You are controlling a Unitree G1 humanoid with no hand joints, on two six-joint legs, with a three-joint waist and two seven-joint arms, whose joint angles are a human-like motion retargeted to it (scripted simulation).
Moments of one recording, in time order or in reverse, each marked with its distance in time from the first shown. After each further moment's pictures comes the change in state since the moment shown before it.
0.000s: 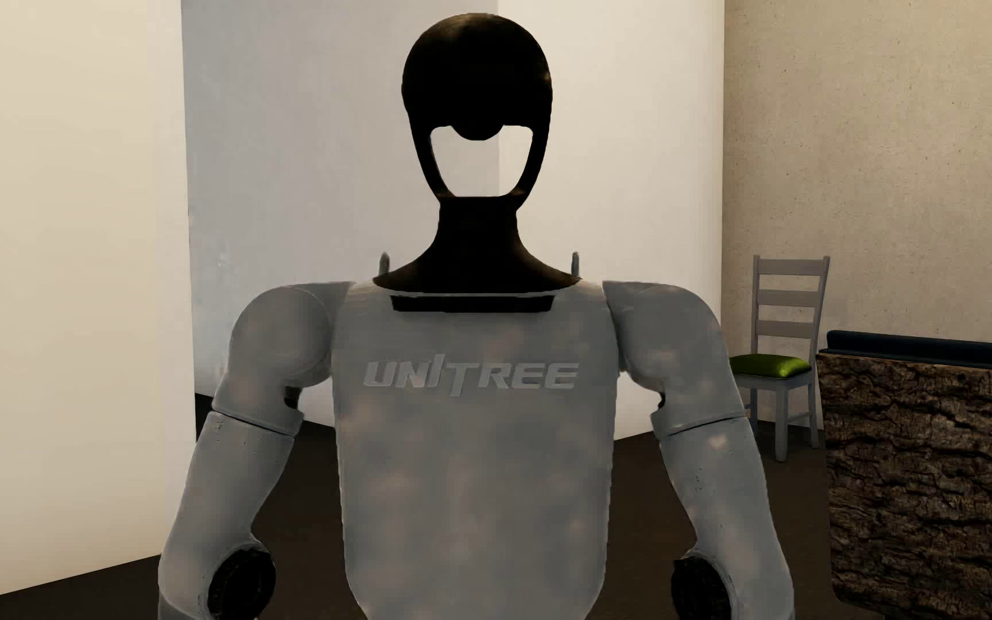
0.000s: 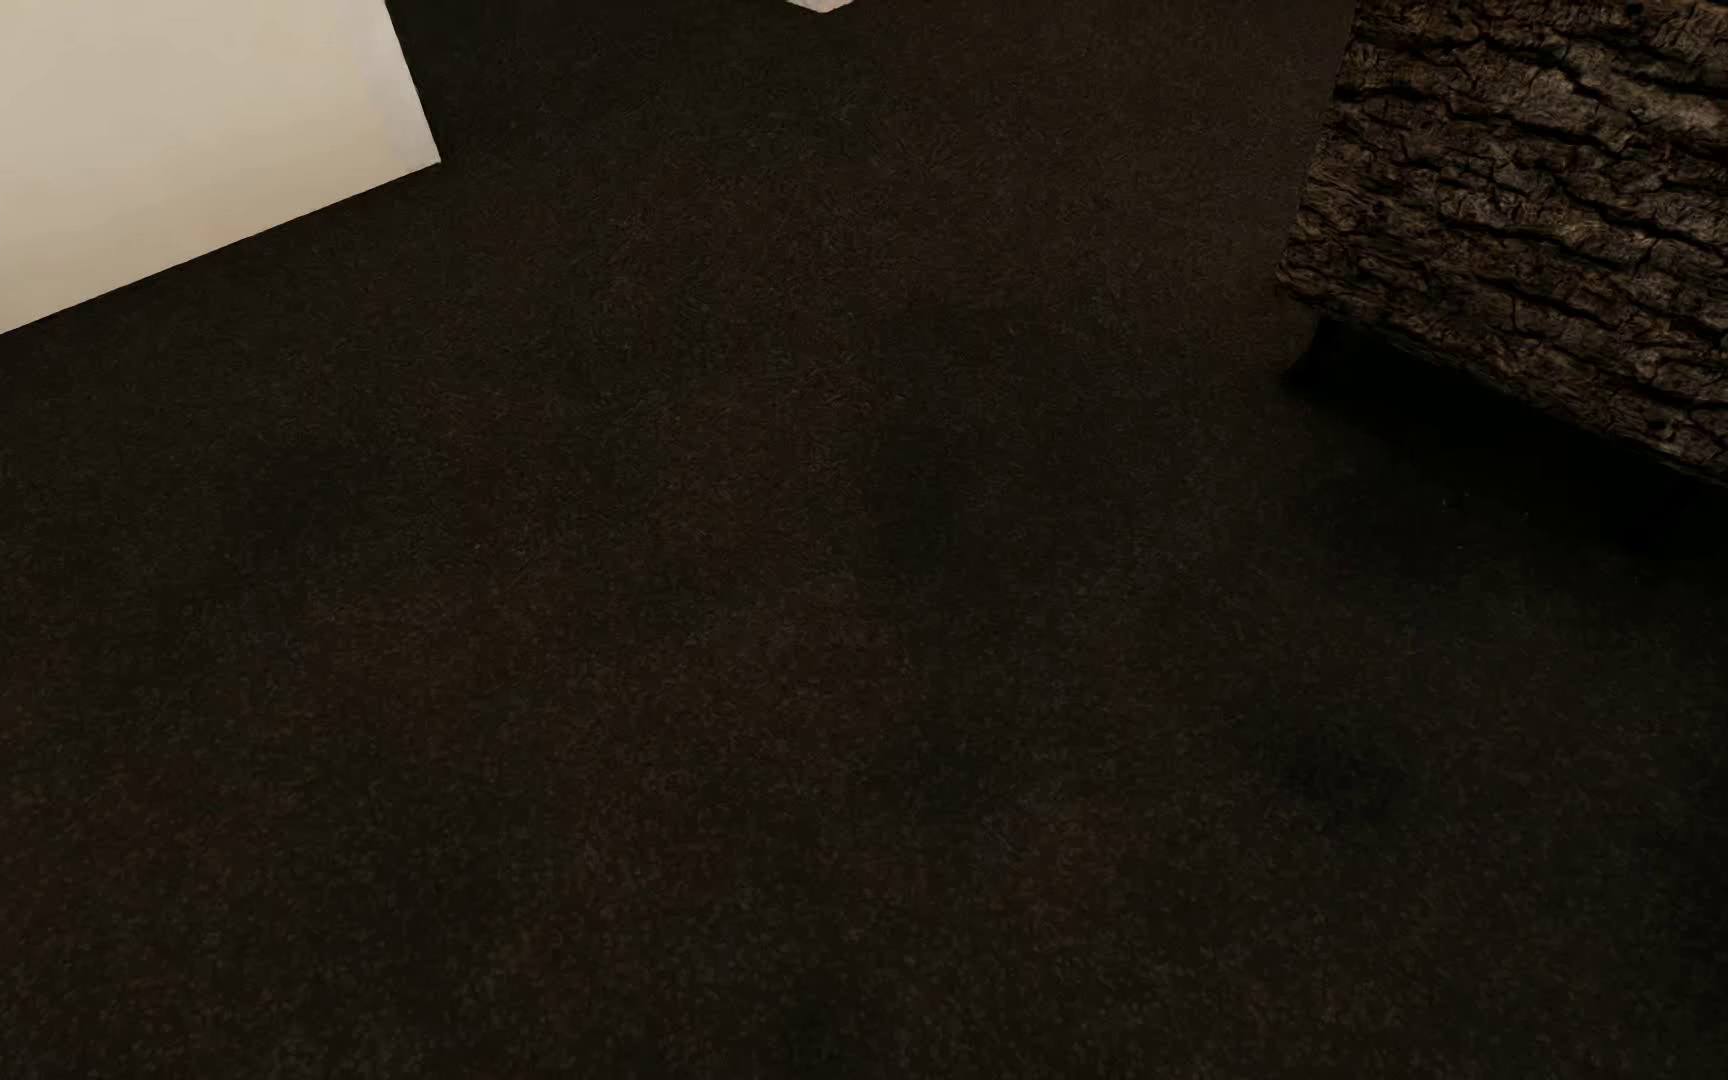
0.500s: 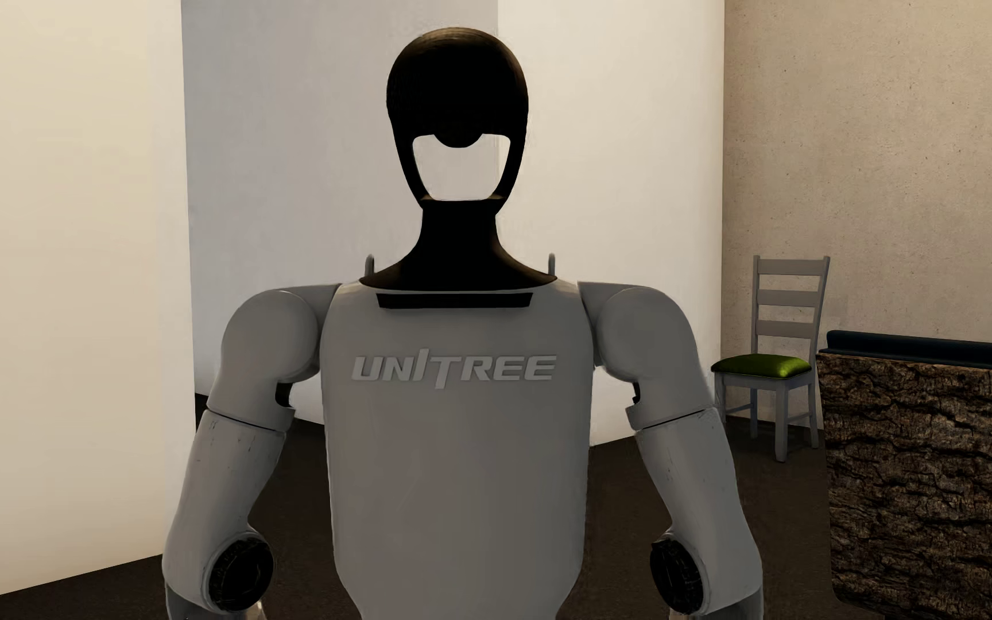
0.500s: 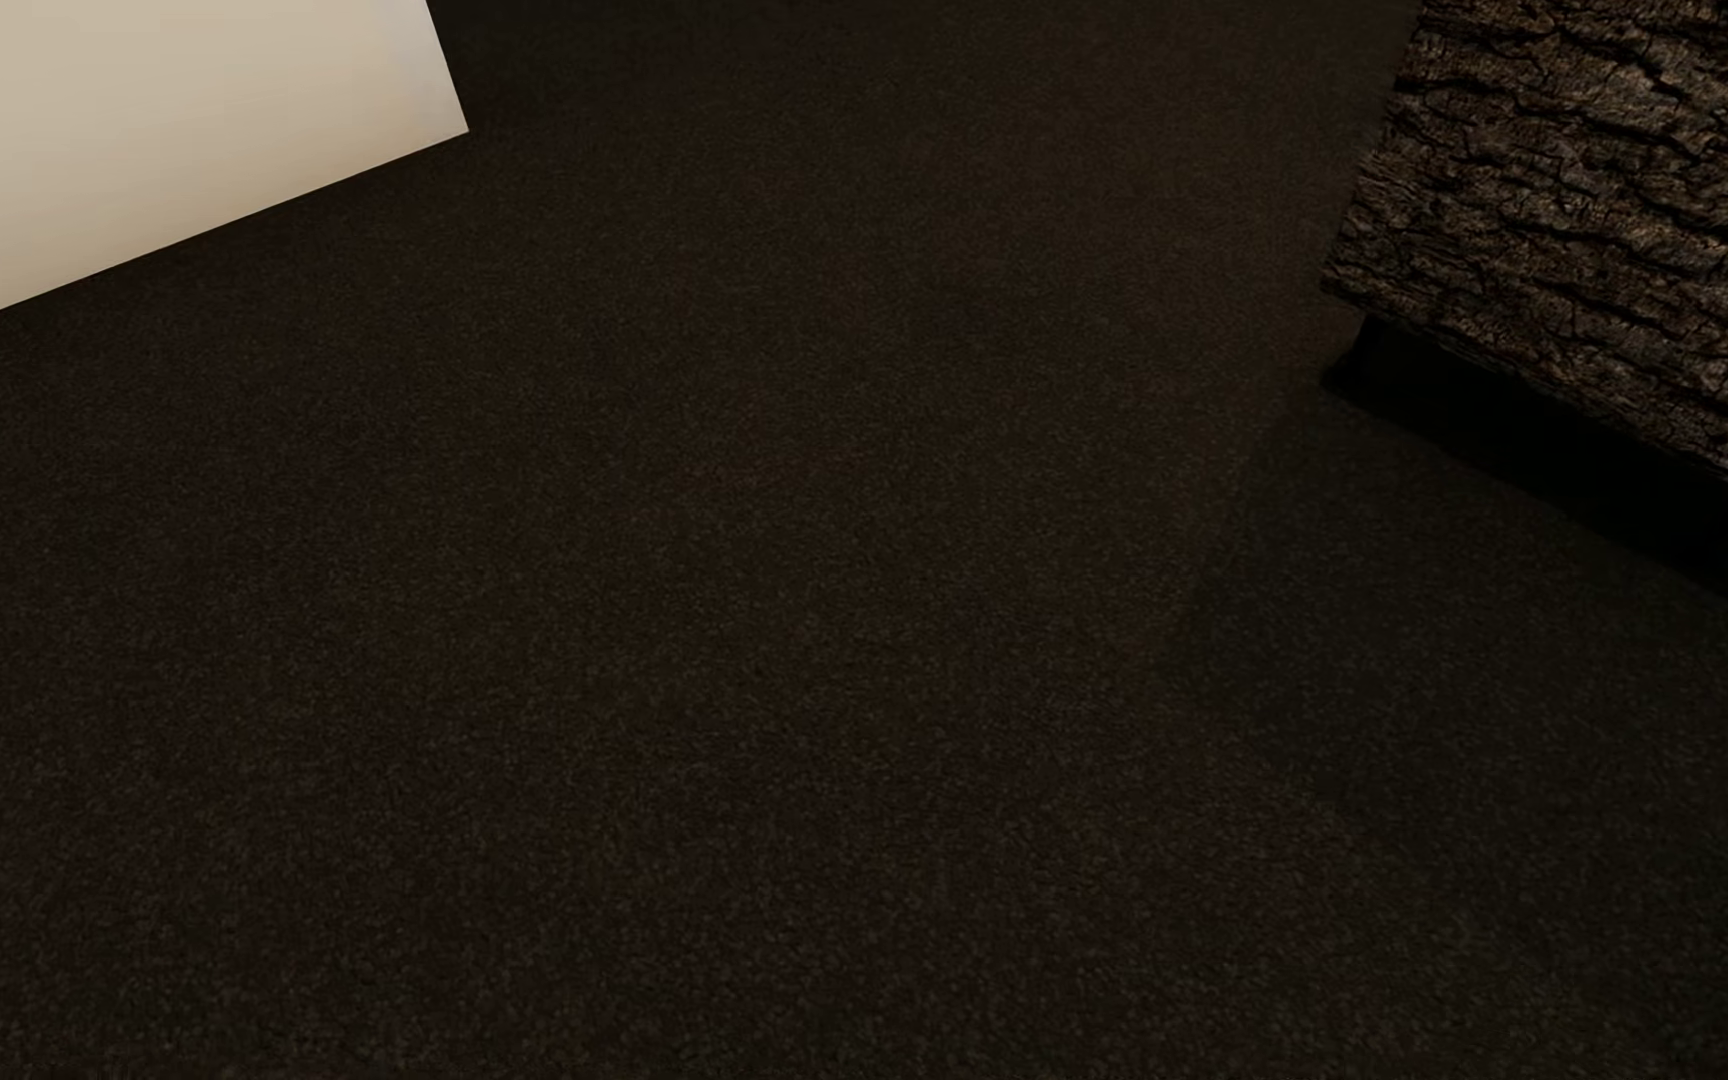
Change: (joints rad) body -0.019 -0.043 0.030 -0.047 0.002 -0.004 0.000 0.000 0.020 -0.038 0.376 -0.088 -0.113 0.166 -0.216 -0.011 -0.025 0.000 0.000 -0.024 -0.092 -0.042 -0.074 0.000 0.000 0.000 0.000 0.000 0.000
